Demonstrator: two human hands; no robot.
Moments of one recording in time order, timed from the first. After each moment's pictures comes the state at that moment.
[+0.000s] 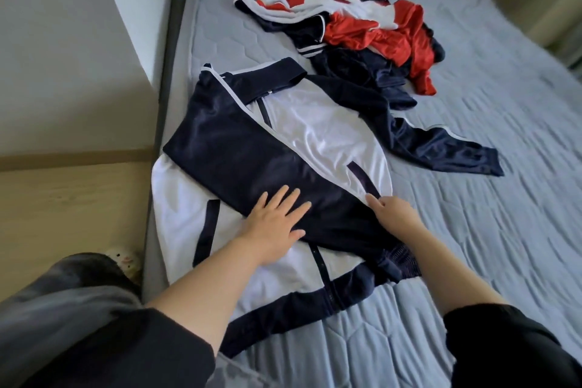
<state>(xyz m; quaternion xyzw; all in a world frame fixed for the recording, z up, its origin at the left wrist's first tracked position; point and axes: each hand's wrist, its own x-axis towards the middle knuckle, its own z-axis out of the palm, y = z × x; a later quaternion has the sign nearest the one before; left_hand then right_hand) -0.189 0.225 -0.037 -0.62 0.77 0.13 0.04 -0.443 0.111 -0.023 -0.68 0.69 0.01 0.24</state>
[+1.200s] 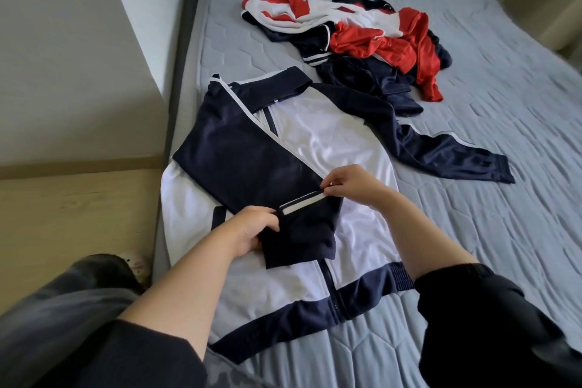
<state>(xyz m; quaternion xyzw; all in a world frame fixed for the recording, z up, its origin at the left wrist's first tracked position) -0.160 0.223 -0.003 -0.63 0.21 0.66 -0.35 -0.353 0.086 0.022 -0.77 0.49 -0.03 0.41</state>
